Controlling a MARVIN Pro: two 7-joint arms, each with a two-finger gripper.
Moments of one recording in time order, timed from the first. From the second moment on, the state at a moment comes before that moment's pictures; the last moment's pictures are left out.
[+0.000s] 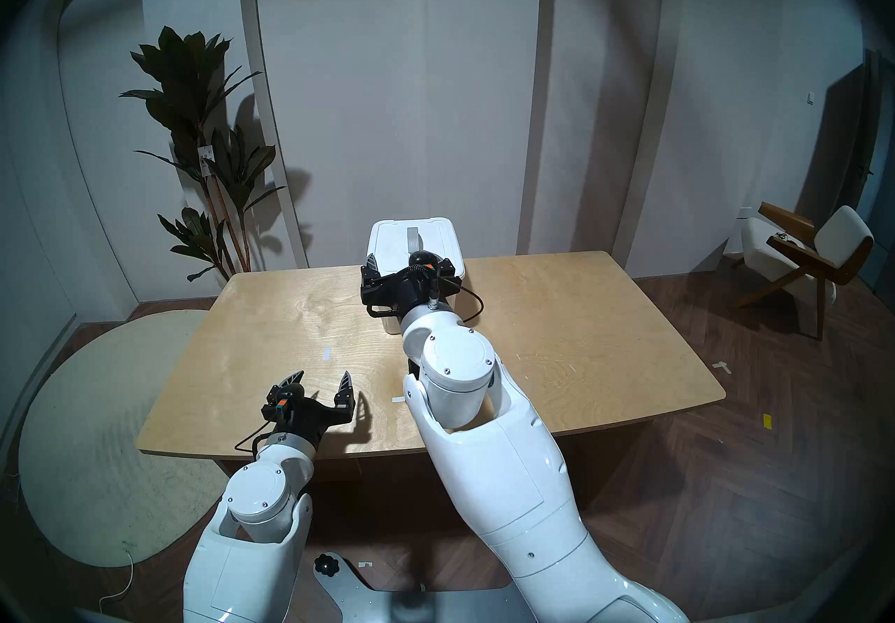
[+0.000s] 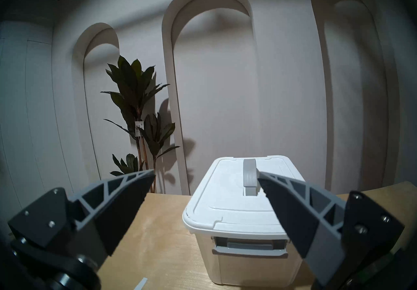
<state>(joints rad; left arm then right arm) 1.88 -1.55 -1.54 -1.74 -0.01 0.02 0.01 -1.37 -1.62 1.11 -1.69 0.14 0.26 -0.19</state>
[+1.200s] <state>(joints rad) 1.88 -1.55 -1.54 -1.74 -0.01 0.02 0.01 -1.03 -1.81 1.29 -1.19 0.07 0.38 -0.36</state>
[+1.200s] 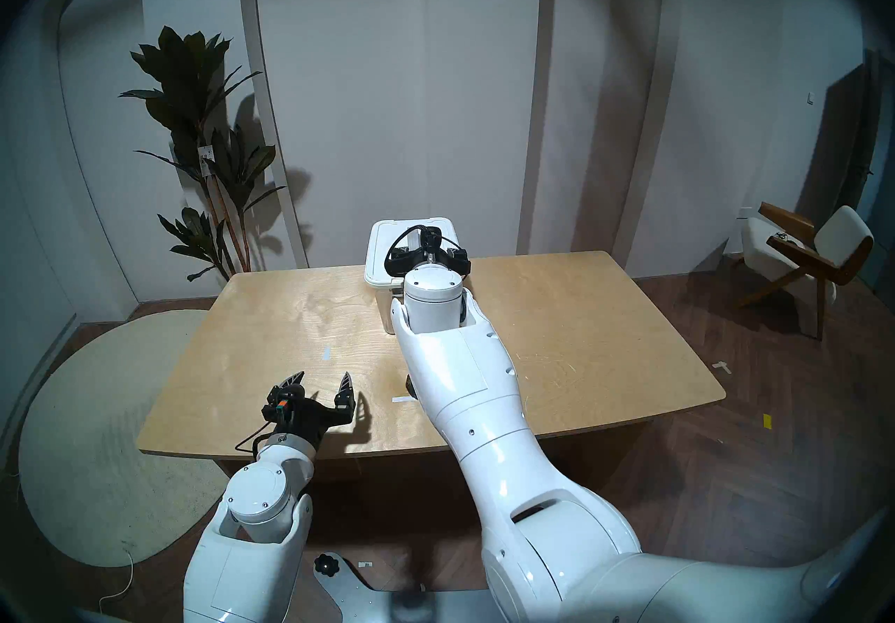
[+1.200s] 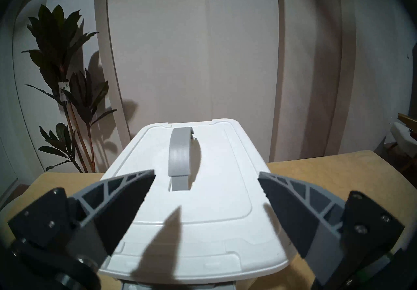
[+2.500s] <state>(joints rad) 1.88 -1.55 -1.54 -1.74 -0.01 0.02 0.02 -0.68 -1.91 1.41 -0.63 0.05 0.30 -0.40</state>
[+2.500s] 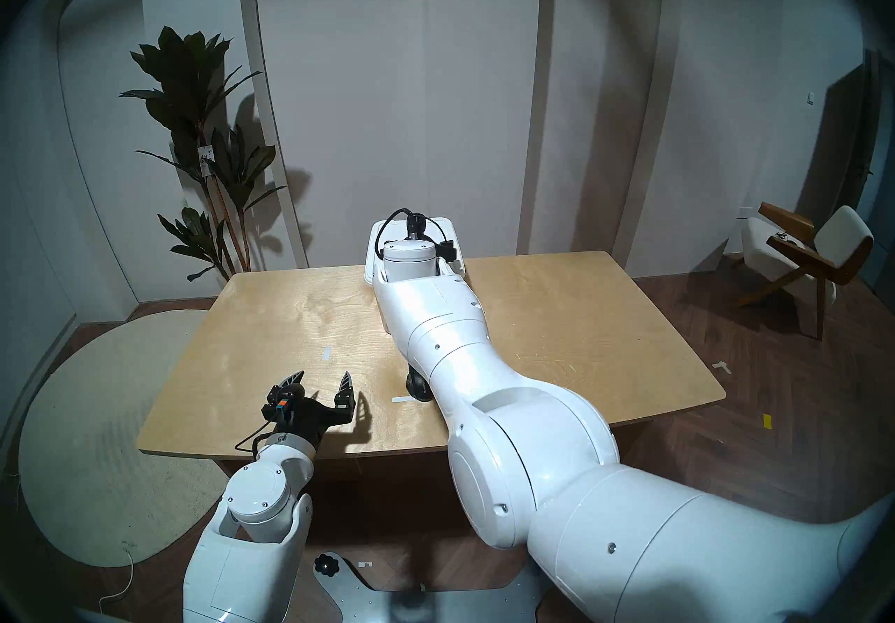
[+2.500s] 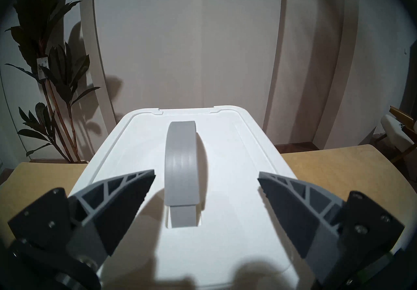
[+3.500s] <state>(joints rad) 1.88 -1.55 -1.54 -1.75 -0.01 0.02 0.02 -0.50 -1.96 1.41 -0.33 0.06 0.12 -0.42</state>
